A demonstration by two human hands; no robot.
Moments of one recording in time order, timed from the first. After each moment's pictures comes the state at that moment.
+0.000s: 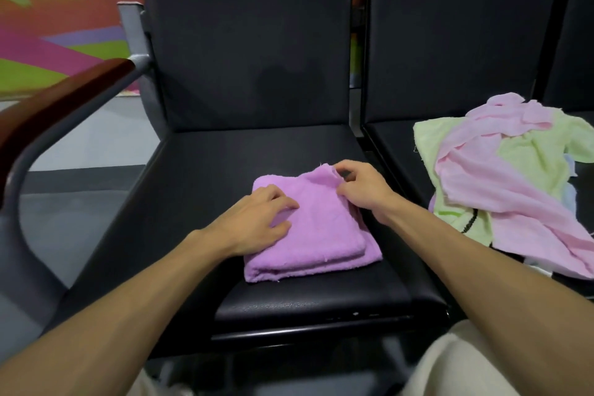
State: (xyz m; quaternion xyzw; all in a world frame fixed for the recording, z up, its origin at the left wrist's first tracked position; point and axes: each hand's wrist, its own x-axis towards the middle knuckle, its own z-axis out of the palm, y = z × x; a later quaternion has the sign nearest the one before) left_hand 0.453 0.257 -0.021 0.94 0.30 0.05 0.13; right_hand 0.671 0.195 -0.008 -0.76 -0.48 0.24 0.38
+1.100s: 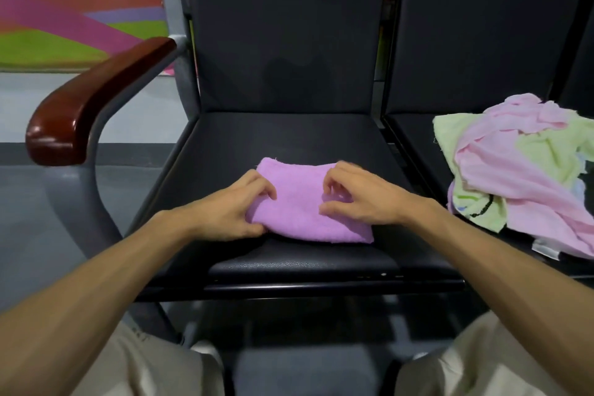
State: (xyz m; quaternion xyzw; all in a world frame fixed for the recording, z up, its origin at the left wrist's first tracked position) left_hand 0.349 0.247 -0.007 0.93 0.28 0.06 0.22; right_hand 0.613 0.157 0.006 -0.62 -0.77 0.10 0.13
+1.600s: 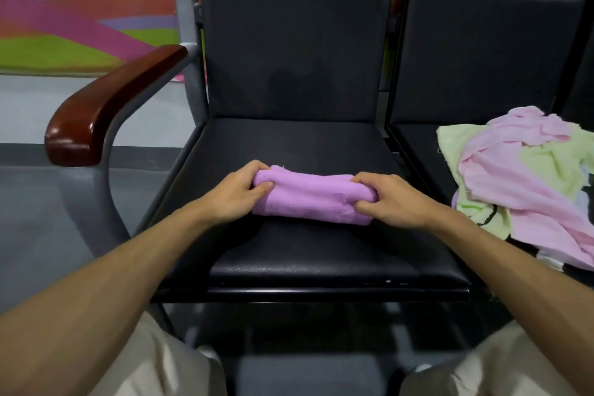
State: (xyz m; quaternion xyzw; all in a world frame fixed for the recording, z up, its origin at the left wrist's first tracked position) left_hand 0.363 0.261 -0.002 0.84 0.40 0.20 0.31; right_hand 0.632 0.142 0.015 -0.67 -0.70 0.14 0.19
